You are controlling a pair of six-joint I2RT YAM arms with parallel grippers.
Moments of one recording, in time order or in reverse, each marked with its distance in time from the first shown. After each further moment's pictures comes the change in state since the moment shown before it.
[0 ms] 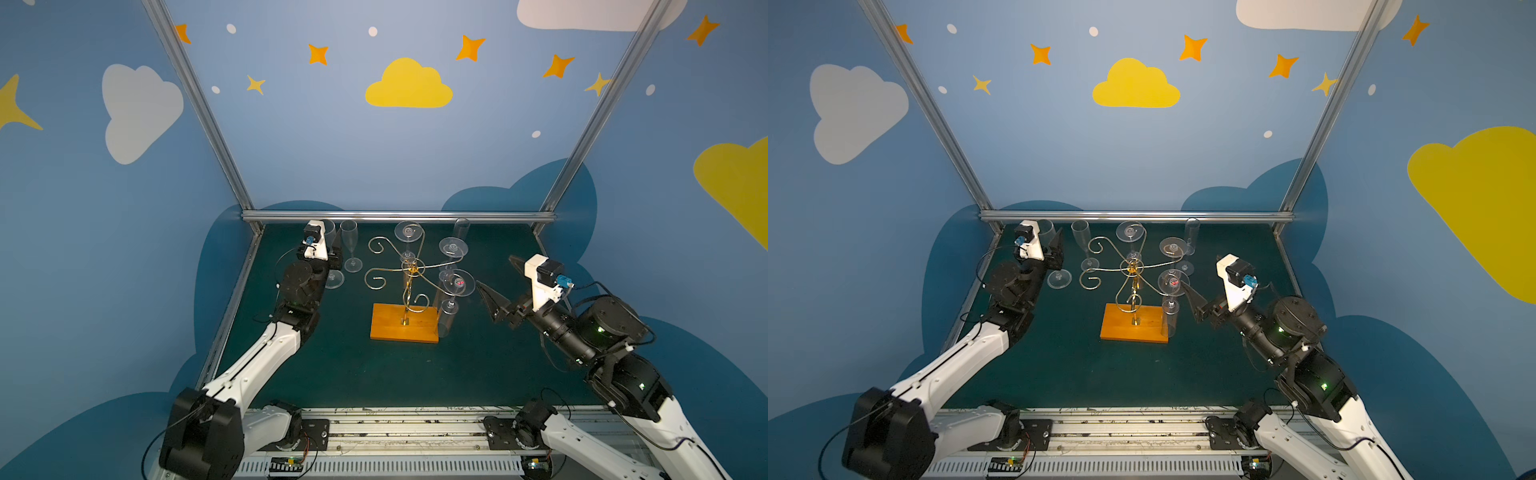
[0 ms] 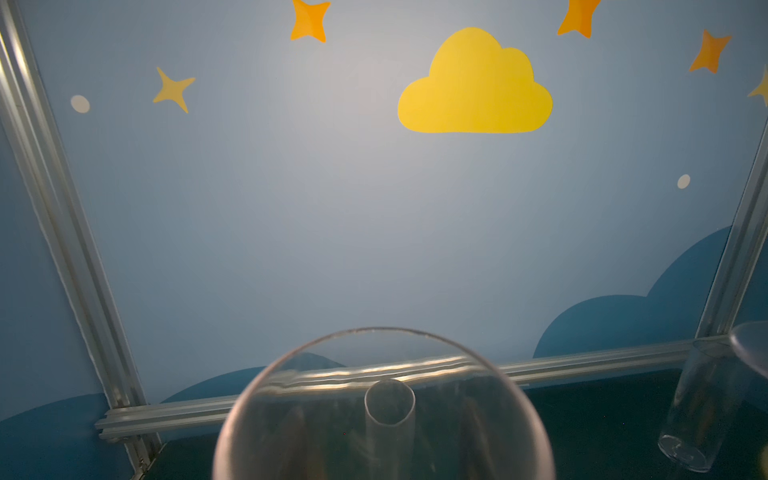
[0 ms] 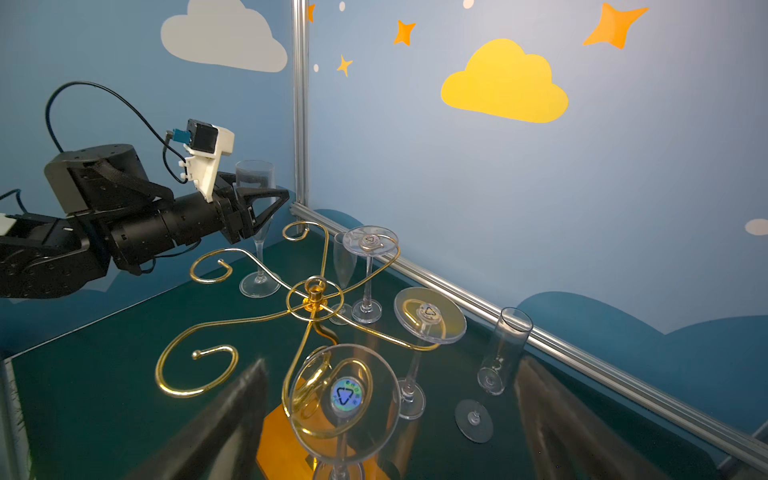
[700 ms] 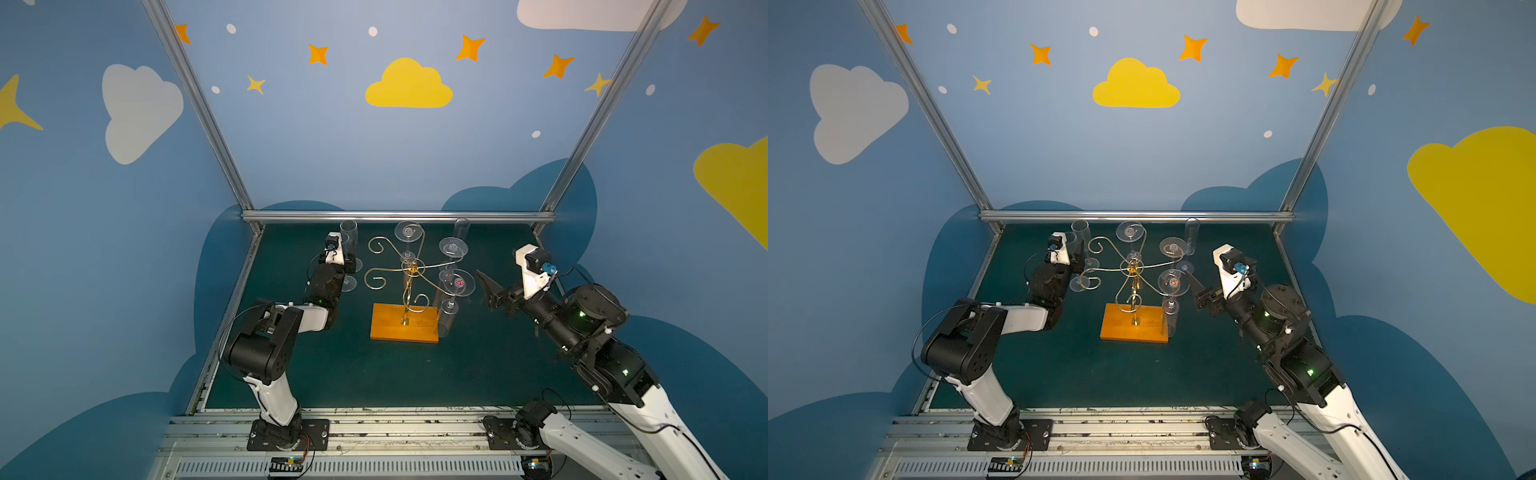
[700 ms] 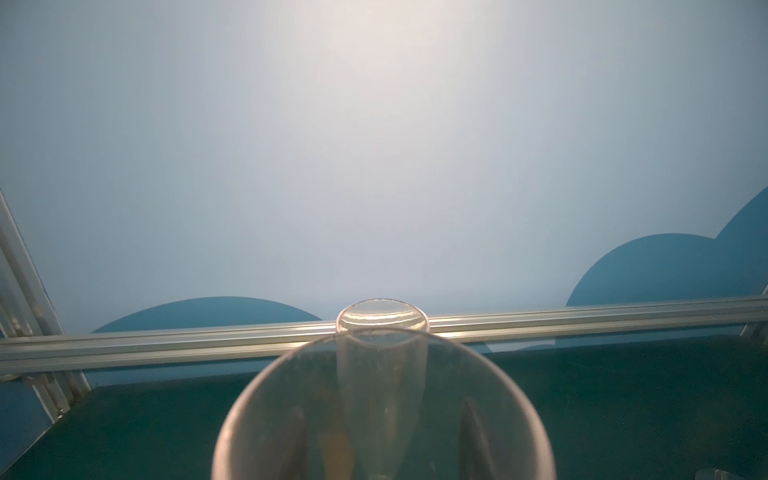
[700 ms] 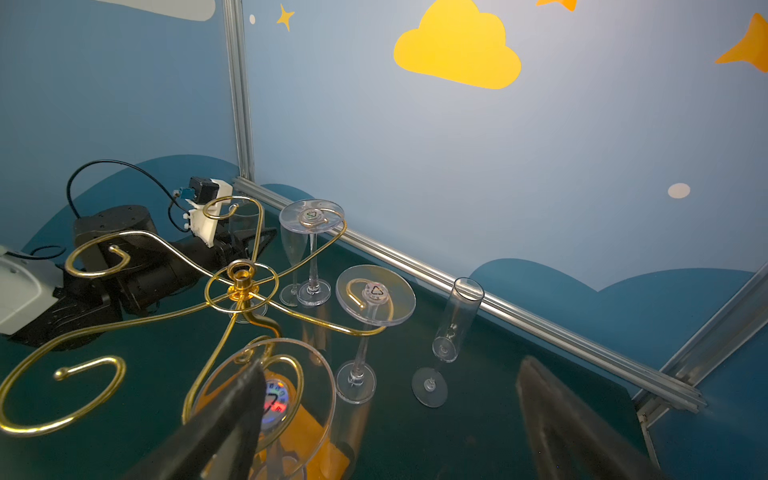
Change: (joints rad) left arm 0.019 0.550 -0.004 0.499 -0.005 -0.055; right arm -0.072 0.065 -0.003 0.000 0.063 -0.023
